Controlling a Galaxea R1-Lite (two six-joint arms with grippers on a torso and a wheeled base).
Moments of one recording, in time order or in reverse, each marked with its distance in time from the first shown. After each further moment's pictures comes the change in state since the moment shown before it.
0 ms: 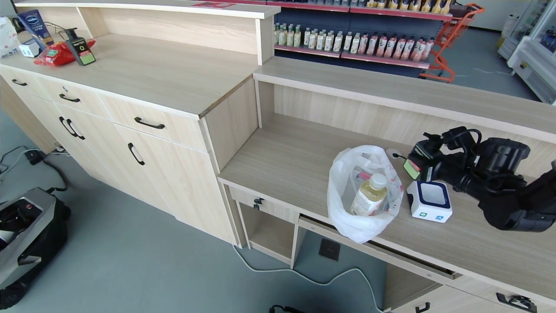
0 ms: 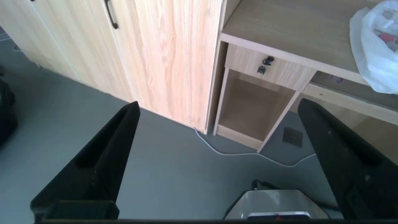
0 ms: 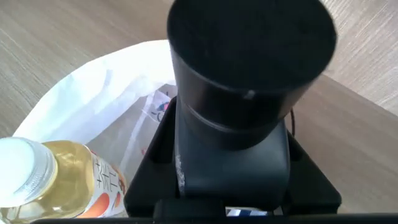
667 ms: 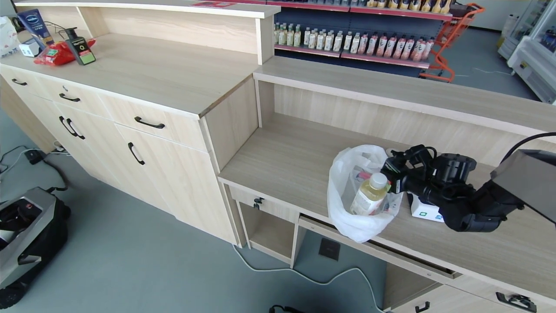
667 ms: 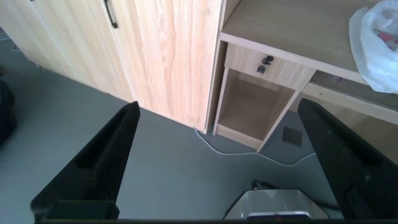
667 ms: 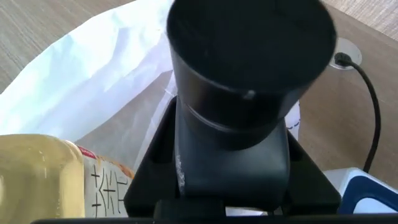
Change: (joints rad) left arm 0.000 0.000 0.000 0.000 0.000 0.000; right arm 0.074 0.235 -0.174 0.015 -0.003 0.007
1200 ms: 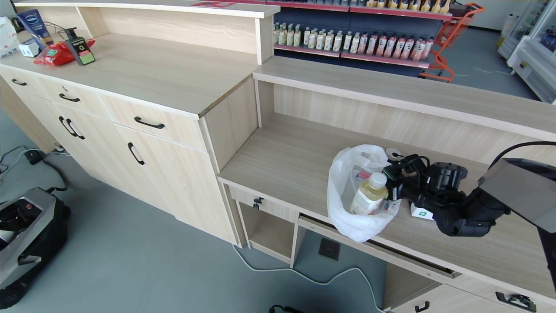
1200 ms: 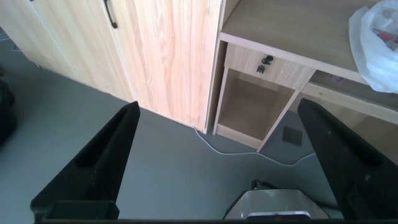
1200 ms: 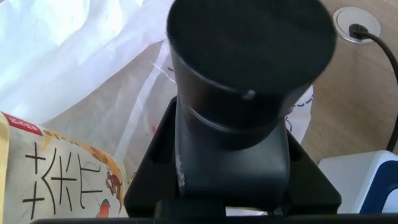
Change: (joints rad) left arm 0.000 0.000 0.000 0.000 0.000 0.000; right arm 0.000 0.089 -0.040 0.000 -0.001 -0.022
